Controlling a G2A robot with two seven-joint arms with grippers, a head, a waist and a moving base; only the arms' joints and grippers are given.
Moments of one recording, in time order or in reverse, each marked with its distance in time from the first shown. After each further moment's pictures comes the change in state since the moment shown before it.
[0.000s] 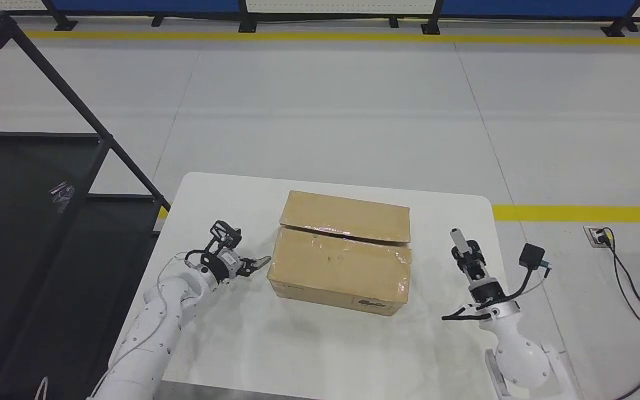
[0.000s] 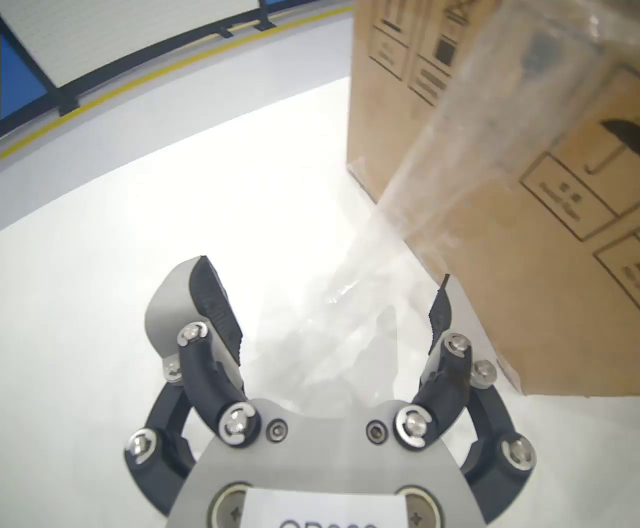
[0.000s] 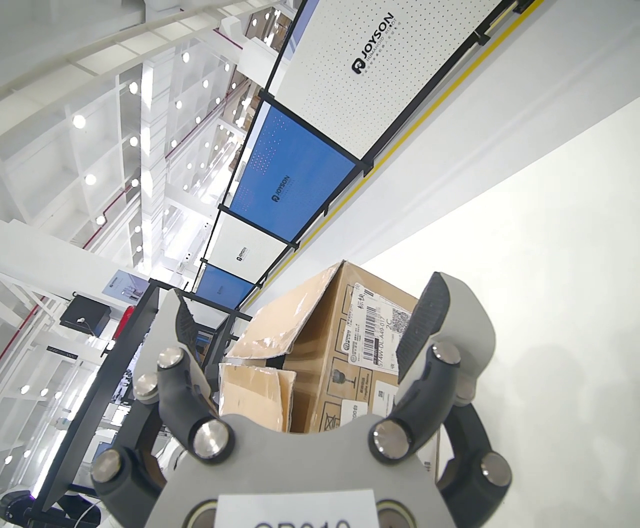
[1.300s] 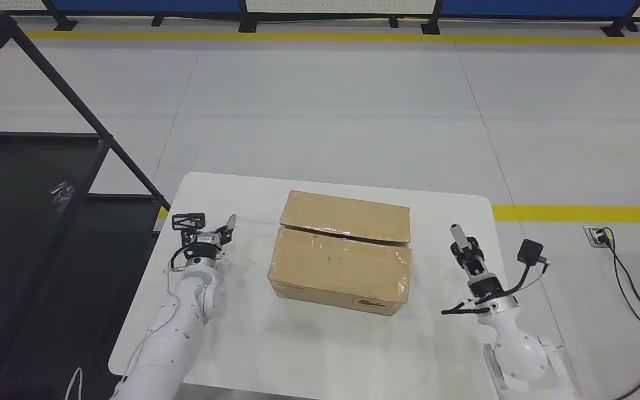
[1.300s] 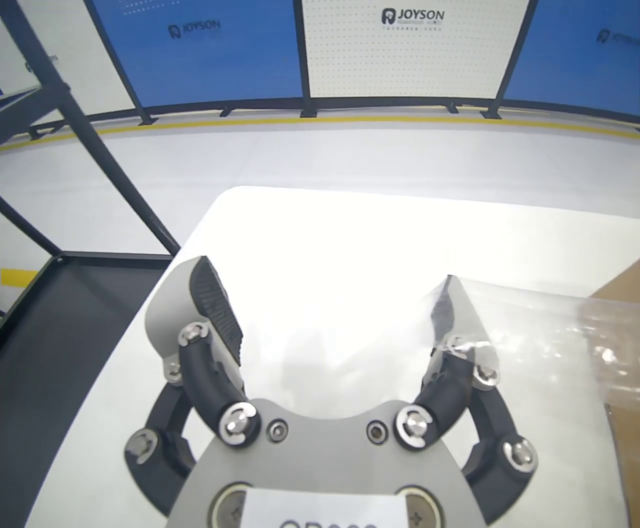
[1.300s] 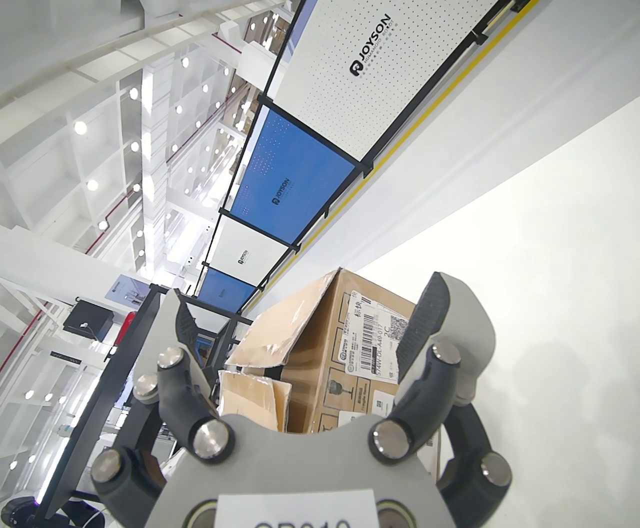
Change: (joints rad) left arm -0.088 -0.125 -0.013 0.236 -0.409 0.701 0.196; right arm 0.042 0.001 -0.018 0.039 0.014 0.001 0.001
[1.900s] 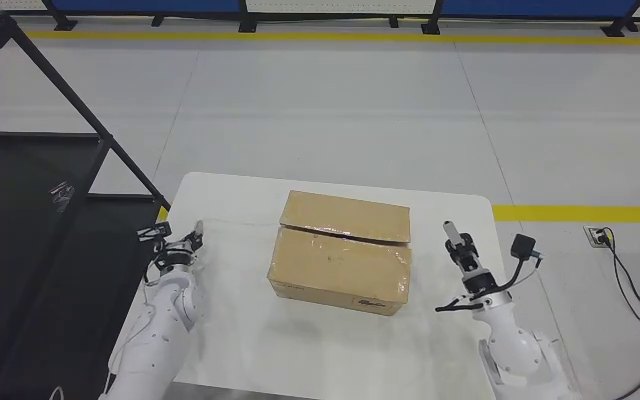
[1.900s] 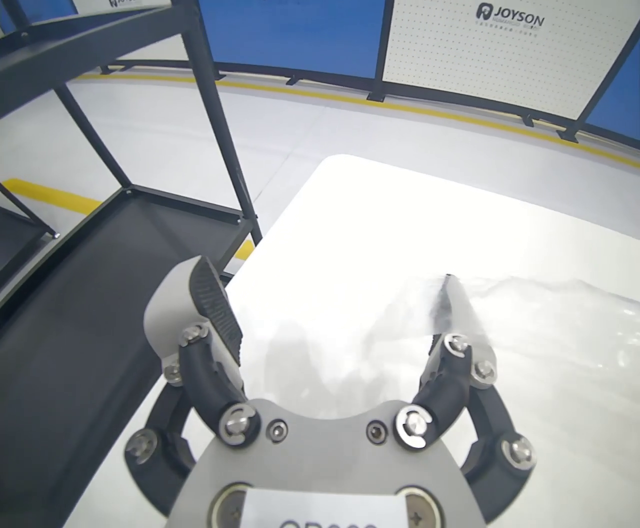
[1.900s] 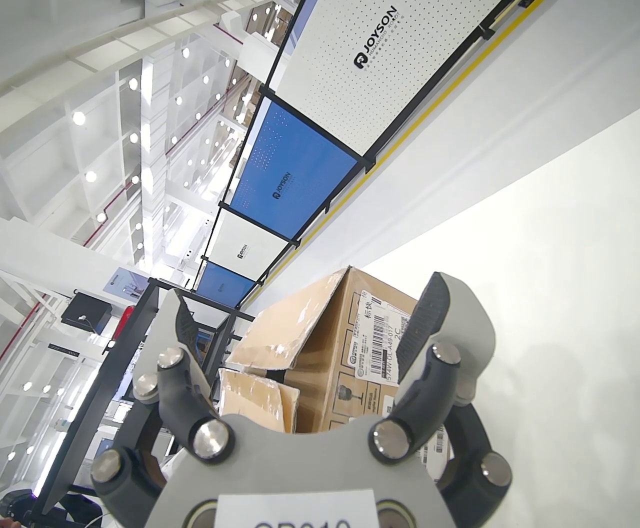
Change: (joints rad) left arm 0.026 0.038 -0.116 0.008 -0.094 0.058 -0.057; right arm 0.025 -0.002 -0.025 0.003 -0.018 0.019 0.002
